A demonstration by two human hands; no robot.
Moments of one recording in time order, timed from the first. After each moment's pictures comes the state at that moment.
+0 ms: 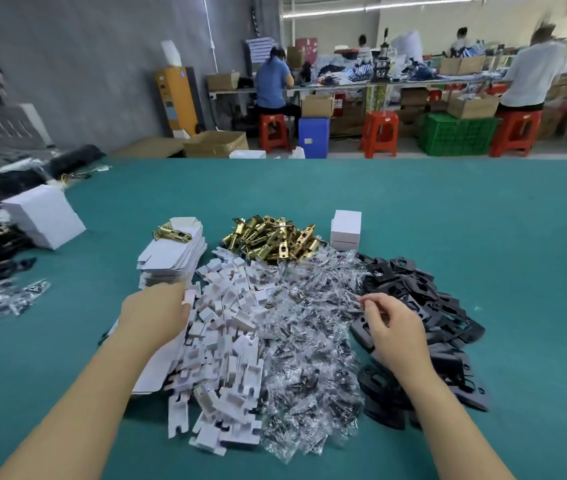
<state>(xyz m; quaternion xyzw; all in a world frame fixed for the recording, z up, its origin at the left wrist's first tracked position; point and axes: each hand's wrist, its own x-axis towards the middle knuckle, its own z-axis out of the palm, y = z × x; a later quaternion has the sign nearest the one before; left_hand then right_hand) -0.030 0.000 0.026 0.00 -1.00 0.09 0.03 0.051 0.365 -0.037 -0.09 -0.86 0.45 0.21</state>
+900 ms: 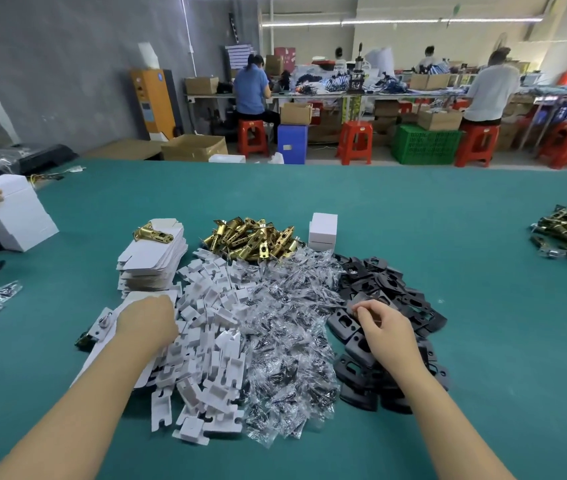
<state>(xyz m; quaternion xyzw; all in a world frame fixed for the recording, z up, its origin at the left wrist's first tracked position) -0.031 0.009 -0.003 0.01 -1.00 0.07 -0.02 0.075 0.388 -0.037 -0.12 -0.87 0.46 0.15</state>
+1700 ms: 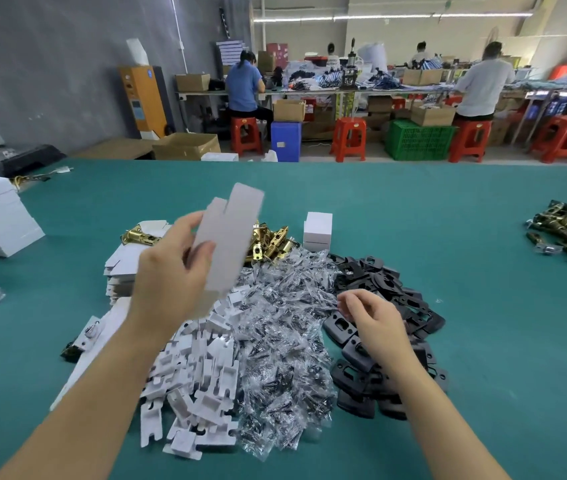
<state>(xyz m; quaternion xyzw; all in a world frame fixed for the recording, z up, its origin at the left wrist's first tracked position) 0.013 0.078 0.092 -0.22 -0.83 -0.39 0.33 0.073 0.371 -0.008 -0.09 -0.82 0.54 0.15</state>
